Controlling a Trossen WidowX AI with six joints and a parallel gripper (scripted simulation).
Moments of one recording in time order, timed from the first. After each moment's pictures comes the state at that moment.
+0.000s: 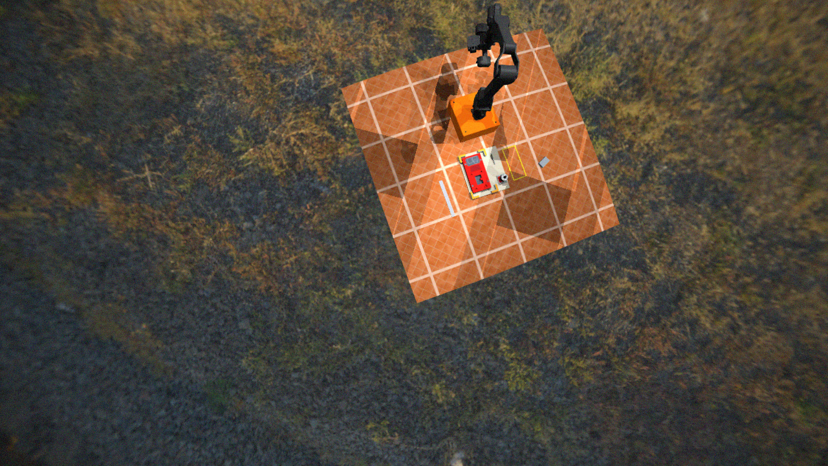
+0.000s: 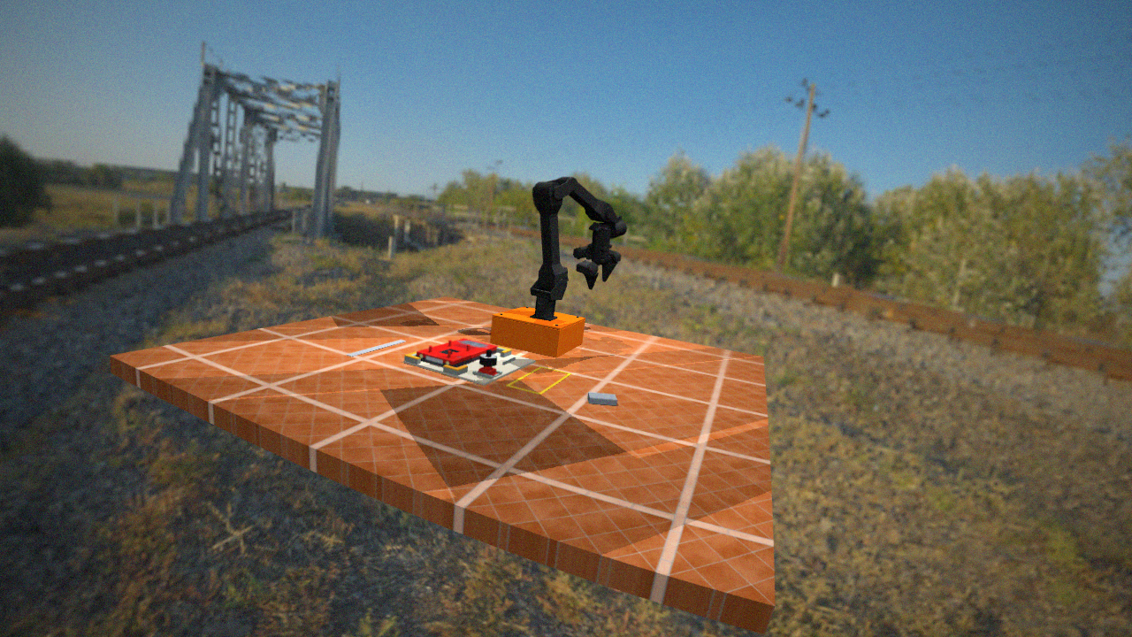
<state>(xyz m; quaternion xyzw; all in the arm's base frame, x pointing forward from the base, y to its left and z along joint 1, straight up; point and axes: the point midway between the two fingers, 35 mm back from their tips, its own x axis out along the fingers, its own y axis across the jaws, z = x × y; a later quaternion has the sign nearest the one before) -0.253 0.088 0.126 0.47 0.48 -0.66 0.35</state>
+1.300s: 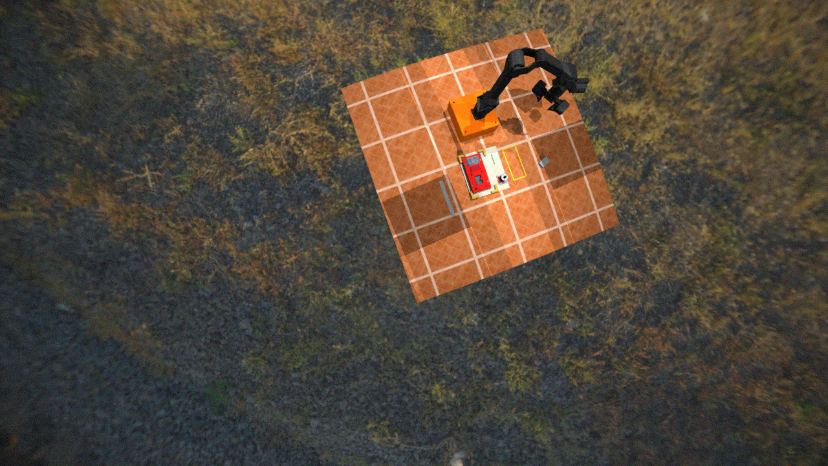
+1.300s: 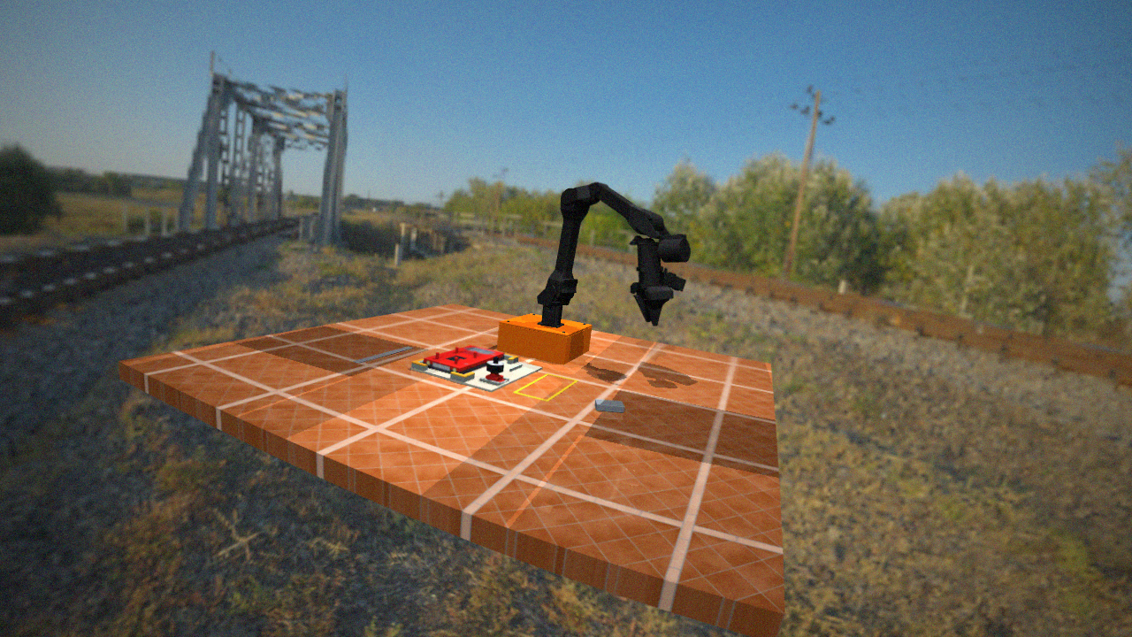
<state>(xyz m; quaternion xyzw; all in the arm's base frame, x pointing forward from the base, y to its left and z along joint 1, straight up) 0.110 0.303 0.110 0.55 -0.33 -0.64 -0.43</state>
